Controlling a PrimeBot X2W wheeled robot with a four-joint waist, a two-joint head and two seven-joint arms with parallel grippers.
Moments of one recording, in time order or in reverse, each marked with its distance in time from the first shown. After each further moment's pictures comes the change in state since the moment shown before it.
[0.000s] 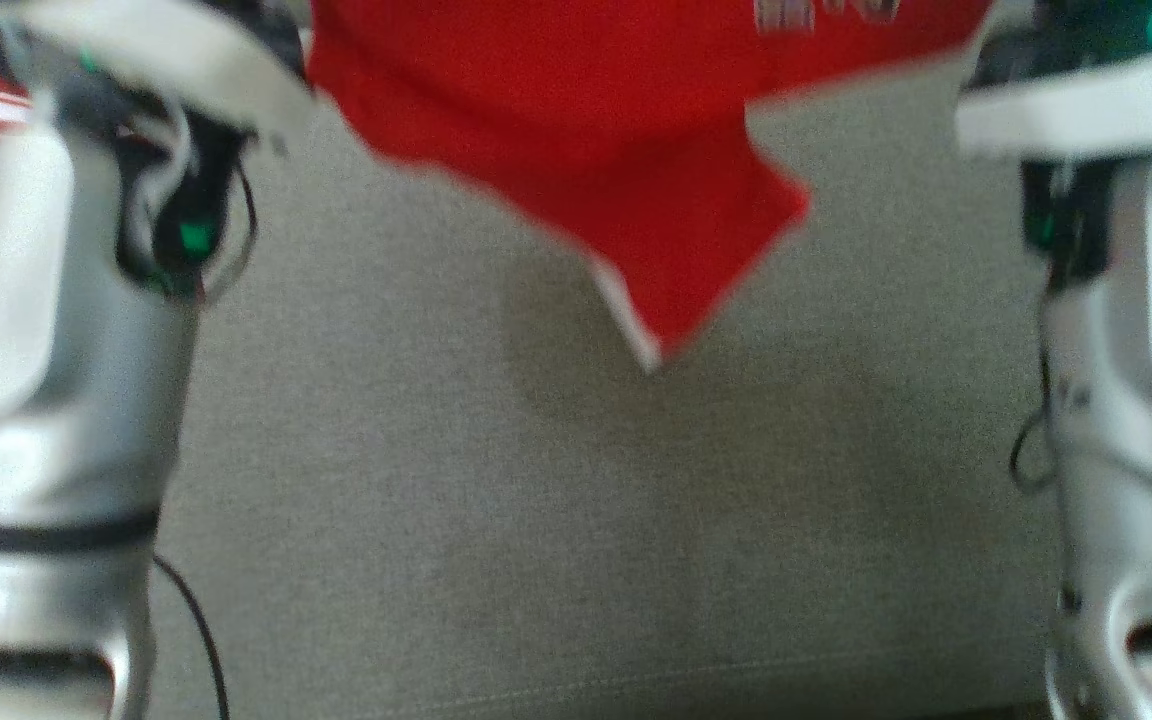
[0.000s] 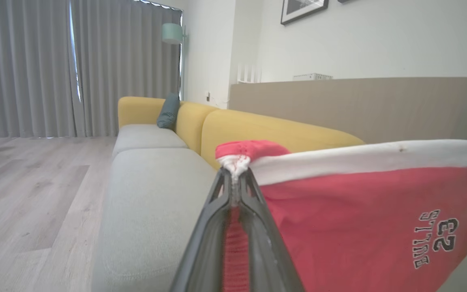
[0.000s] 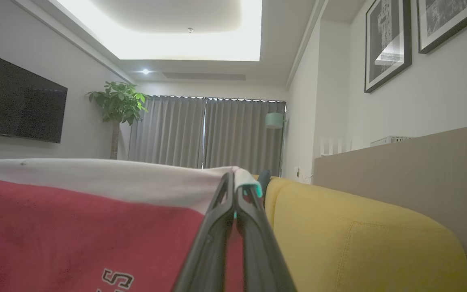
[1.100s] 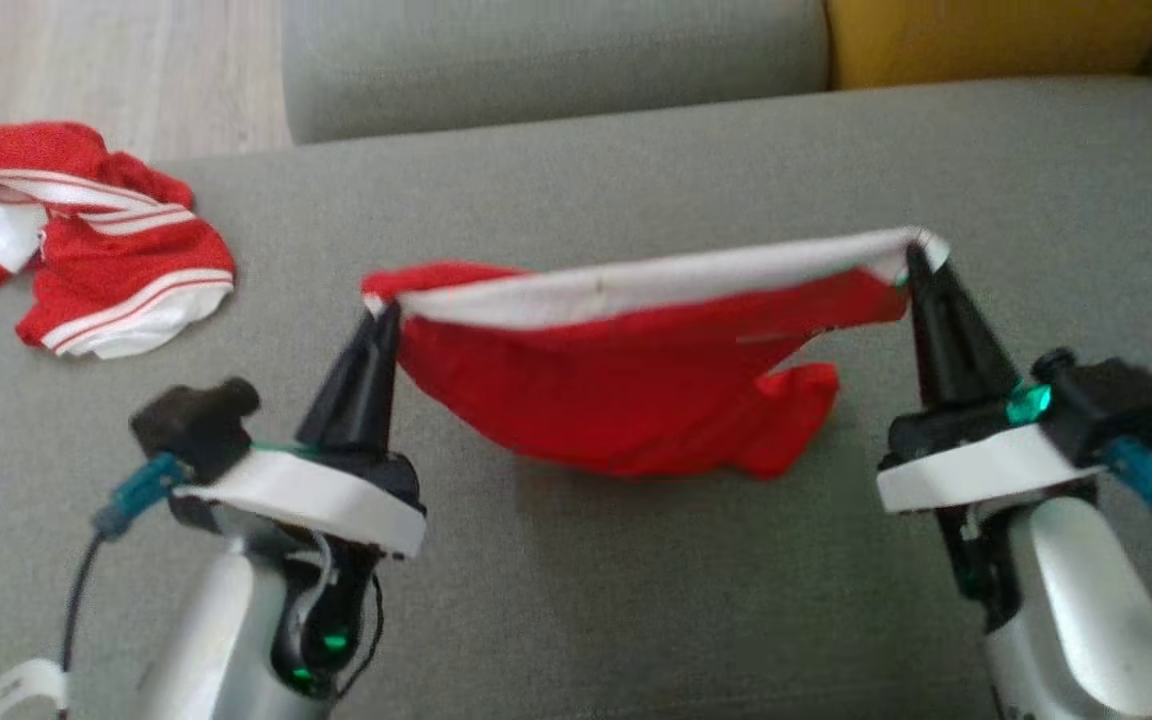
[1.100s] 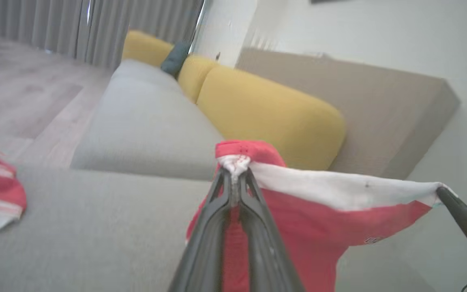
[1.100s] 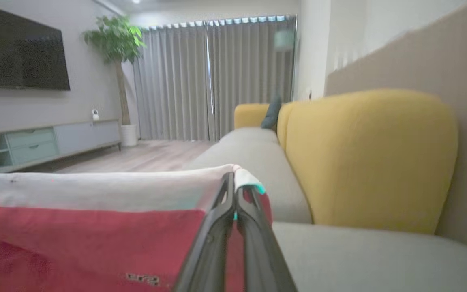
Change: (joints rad) left arm 0.680 -0.104 -0.030 -0.117 -0.078 0.018 -0.164; right arm 0.567 -0.007 0.077 -0.053 0.058 0.000 0.004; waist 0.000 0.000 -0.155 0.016
